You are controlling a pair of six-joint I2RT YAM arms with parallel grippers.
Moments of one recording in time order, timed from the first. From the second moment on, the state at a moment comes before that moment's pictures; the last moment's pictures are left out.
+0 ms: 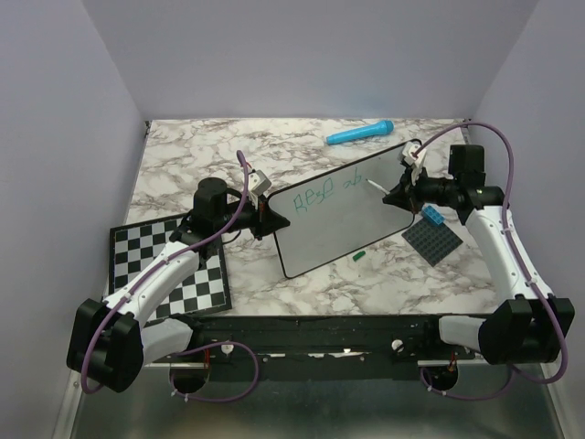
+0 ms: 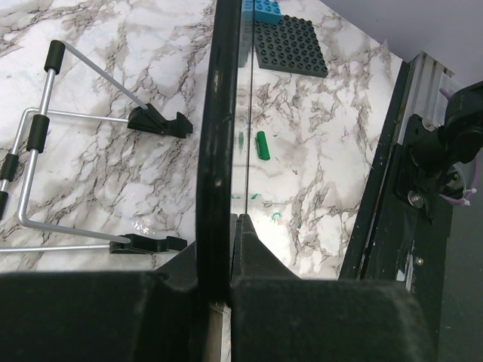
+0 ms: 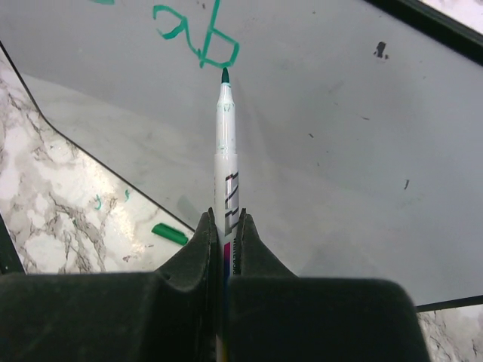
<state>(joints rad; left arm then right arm) -0.40 1.14 0.70 0.10 0.75 -0.11 0.01 1.24 1.10 -0.63 -0.85 -0.69</state>
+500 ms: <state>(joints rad) -0.40 1.14 0.71 0.10 0.75 -0.11 0.01 1.30 1.12 -0.59 -0.84 -0.64</state>
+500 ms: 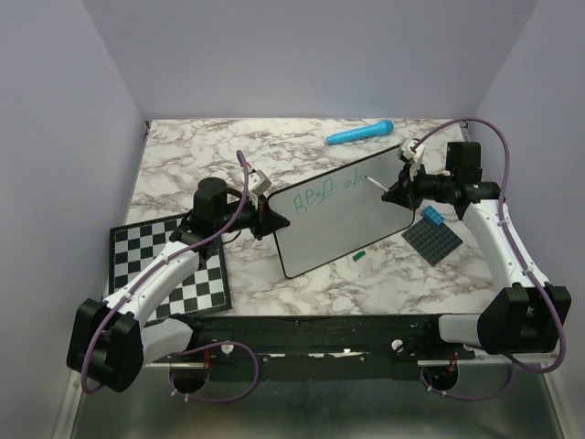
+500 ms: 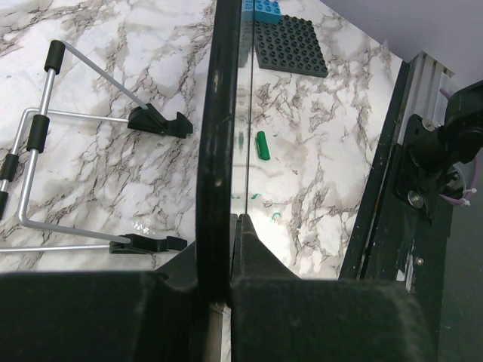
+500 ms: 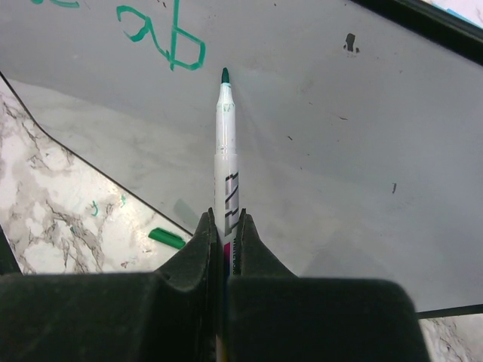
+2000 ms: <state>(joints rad) -0.40 1.14 0.71 0.10 0.75 -0.13 0.05 1.30 1.09 -0.57 -0.78 -0.60</state>
